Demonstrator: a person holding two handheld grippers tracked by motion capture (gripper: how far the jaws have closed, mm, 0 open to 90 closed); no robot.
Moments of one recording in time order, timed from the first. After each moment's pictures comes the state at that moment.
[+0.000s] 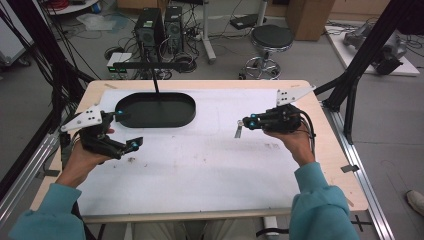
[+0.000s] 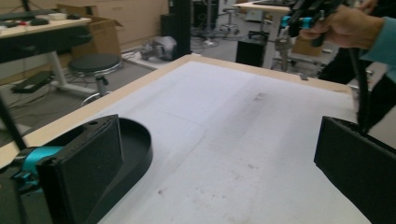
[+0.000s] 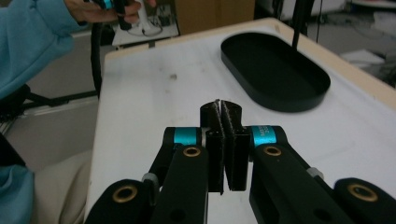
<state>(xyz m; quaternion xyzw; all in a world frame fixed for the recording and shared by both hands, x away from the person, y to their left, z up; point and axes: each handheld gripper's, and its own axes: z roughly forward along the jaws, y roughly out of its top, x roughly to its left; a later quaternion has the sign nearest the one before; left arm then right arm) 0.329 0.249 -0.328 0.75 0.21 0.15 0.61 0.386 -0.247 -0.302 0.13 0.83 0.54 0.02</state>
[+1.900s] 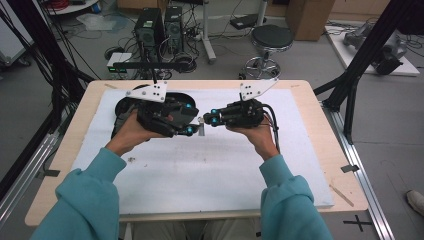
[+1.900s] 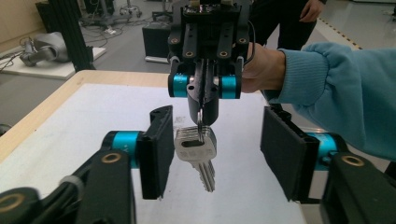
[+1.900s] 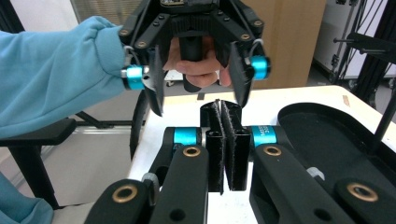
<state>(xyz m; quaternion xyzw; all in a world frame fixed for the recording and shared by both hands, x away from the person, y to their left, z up) 0.370 0.125 -0.278 0.80 0.05 0.02 0.60 0.395 -0.157 -0.294 0.03 0.79 0.61 -0.04</state>
